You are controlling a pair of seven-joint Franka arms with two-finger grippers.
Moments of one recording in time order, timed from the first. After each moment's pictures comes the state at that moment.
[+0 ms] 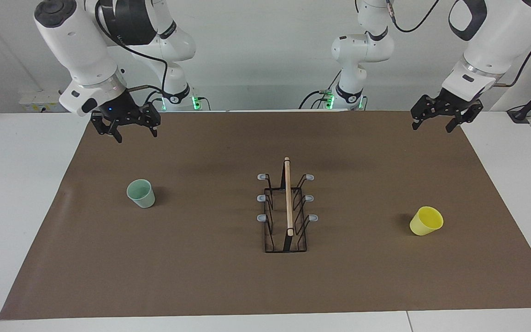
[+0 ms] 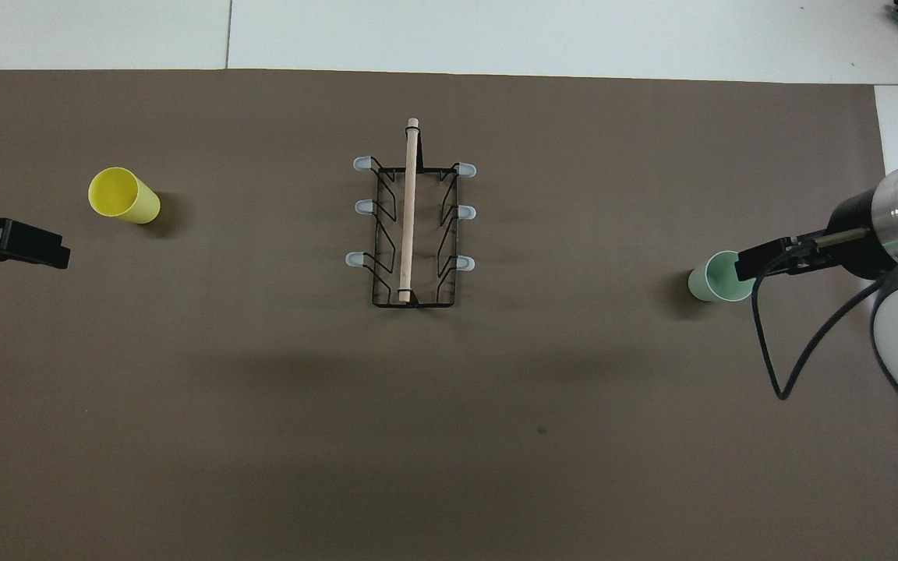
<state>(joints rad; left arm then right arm) -0.06 0.00 0.04 -1.60 -0.03 1.57 0.14 0.07 -0.01 -0.02 -1.69 0.05 1.65 -0.09</state>
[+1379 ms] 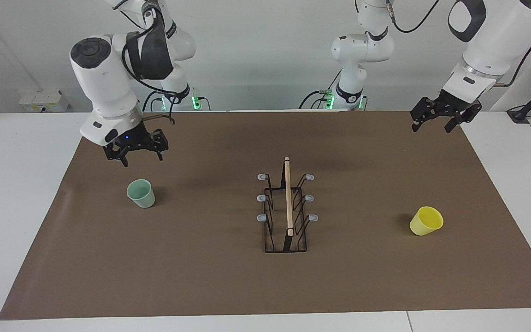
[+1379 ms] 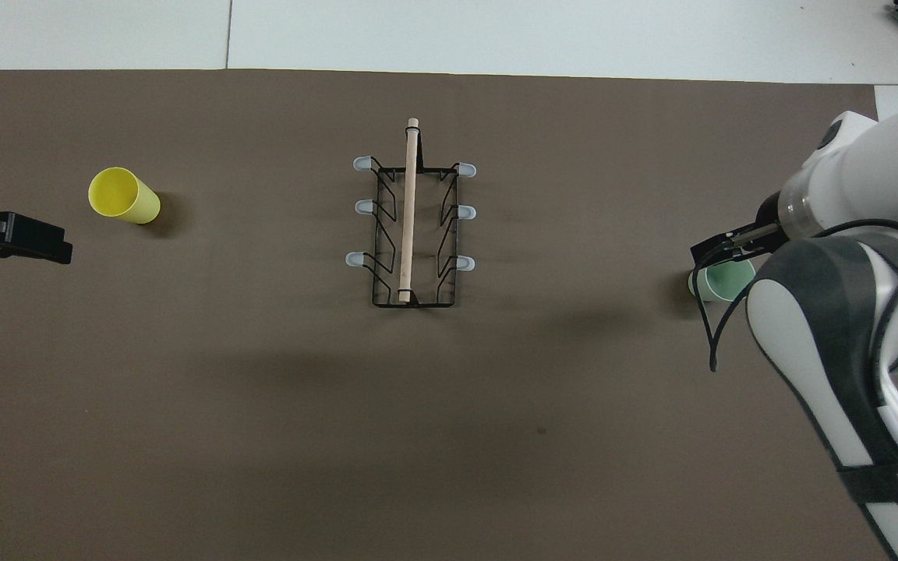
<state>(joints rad) -0.06 0.00 0.04 -1.60 -0.03 1.59 0.05 0.13 0.09 -0.02 -1.78 -0.09 1.85 -0.12</state>
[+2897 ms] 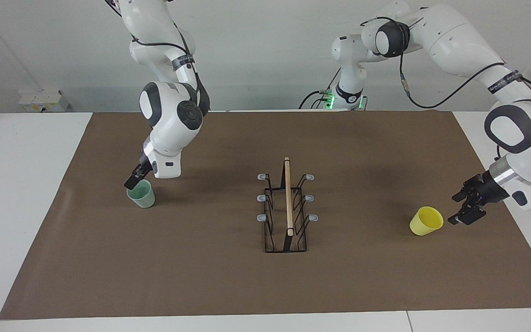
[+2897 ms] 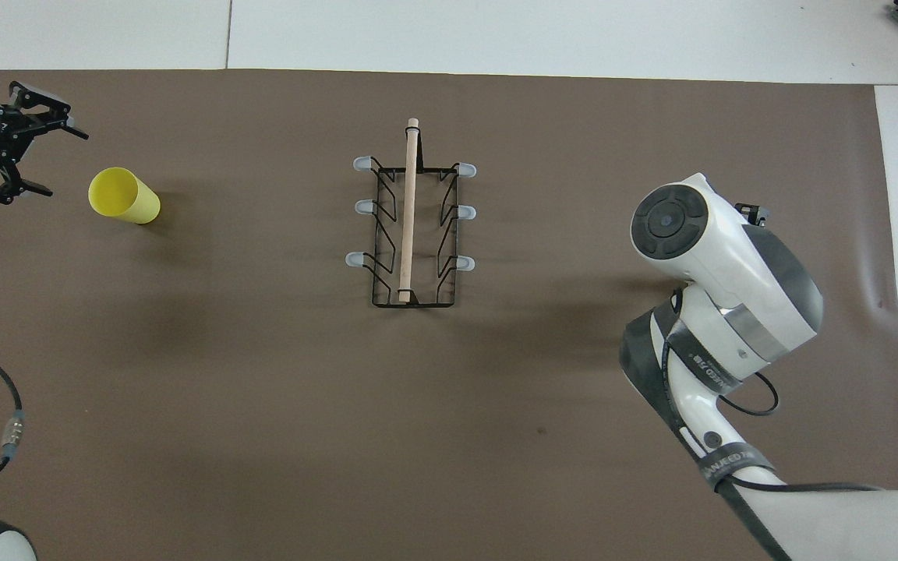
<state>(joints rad) -0.01 0.64 0.29 -1.18 -0.43 1.75 -0.66 0.27 0.19 -0.02 -1.93 -0.75 1.83 -0.70</state>
